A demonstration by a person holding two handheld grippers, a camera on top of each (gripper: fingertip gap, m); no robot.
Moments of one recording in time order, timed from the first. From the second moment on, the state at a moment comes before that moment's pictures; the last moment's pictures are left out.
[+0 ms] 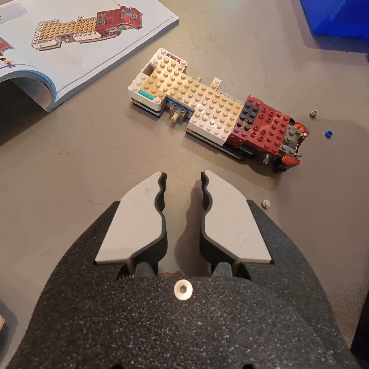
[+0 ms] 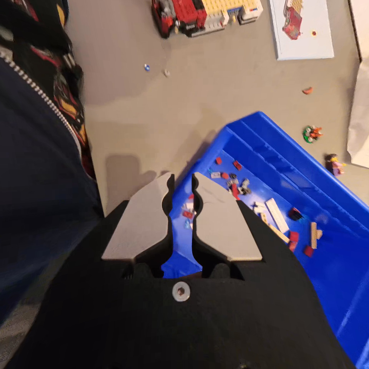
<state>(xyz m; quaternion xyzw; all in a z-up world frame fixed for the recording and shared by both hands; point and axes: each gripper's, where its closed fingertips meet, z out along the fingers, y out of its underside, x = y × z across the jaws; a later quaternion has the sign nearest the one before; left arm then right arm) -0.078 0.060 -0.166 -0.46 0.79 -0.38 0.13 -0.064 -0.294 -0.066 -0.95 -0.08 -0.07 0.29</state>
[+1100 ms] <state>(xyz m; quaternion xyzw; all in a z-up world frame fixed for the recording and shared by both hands) -0.078 0.061 -0.172 -0.46 0.81 -0.35 0.15 0.040 -0.402 -0.094 -0.97 -0.14 -0.10 0.15</state>
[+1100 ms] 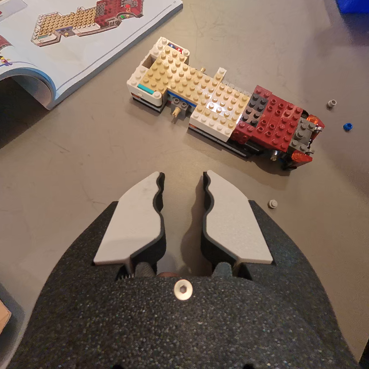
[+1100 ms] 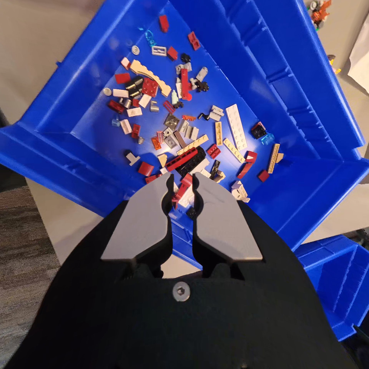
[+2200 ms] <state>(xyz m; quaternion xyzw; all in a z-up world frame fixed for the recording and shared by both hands) -0.077 0.061 -0.171 -0.45 0.81 -0.34 0.16 0.040 -0.317 -0.173 -0.97 -0.18 0.04 0.16</state>
